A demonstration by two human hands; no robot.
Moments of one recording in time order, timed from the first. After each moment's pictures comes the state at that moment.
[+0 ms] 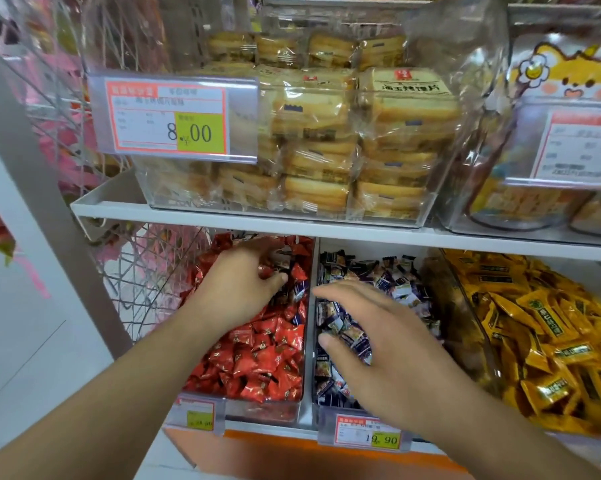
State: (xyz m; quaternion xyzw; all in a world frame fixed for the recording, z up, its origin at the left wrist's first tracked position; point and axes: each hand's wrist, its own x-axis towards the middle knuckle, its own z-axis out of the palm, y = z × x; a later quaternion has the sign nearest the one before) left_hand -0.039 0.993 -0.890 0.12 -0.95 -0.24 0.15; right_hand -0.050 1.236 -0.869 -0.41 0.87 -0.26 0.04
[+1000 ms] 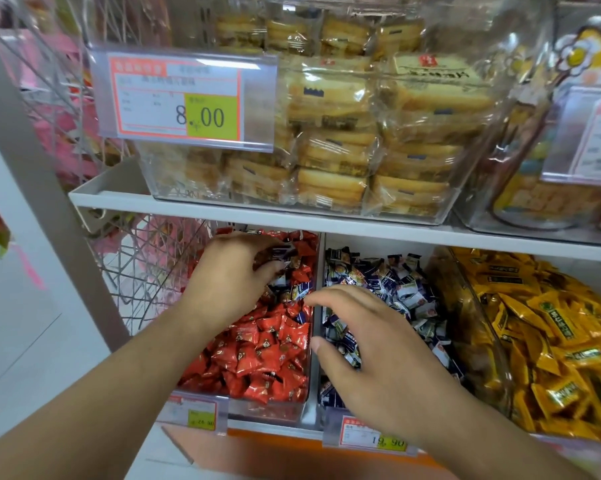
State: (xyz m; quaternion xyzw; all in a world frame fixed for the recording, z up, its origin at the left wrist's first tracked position) left_hand -0.033 0.986 -0.889 0.08 -0.94 -0.18 0.27; right_hand -0.045 1.221 -0.878 -0.42 0.87 -0.26 0.05
